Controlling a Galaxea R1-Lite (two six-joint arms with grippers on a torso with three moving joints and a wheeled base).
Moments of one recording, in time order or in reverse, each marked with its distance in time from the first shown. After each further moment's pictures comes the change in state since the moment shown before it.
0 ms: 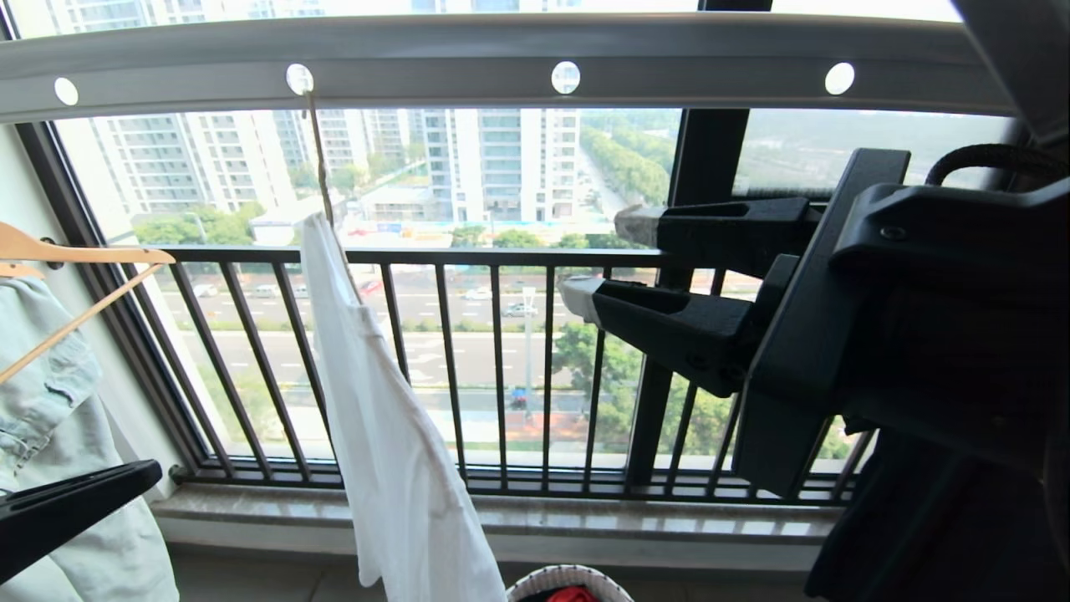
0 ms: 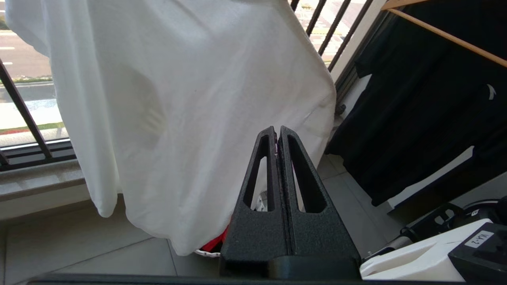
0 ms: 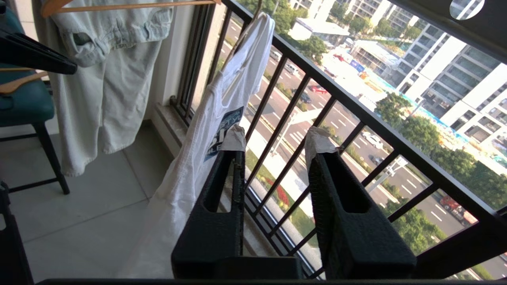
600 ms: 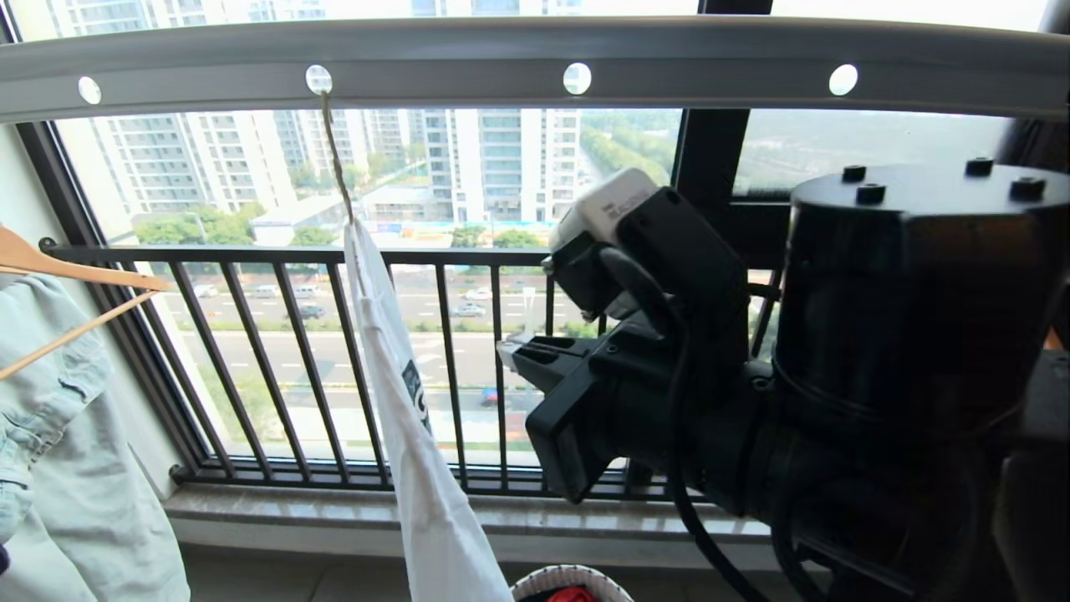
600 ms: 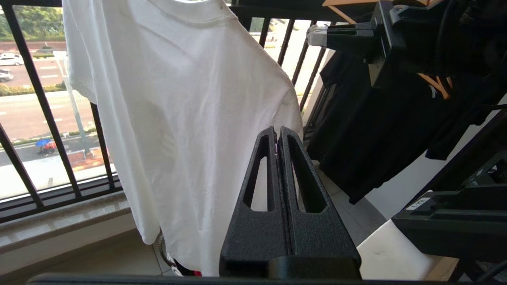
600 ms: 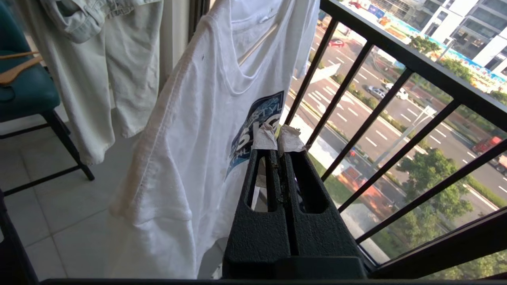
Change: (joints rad) left arm -0.053 -0.243 -0.042 0.106 -0.010 -0.015; right arm -0.047 0.241 0.045 -0.159 0.001 0.152
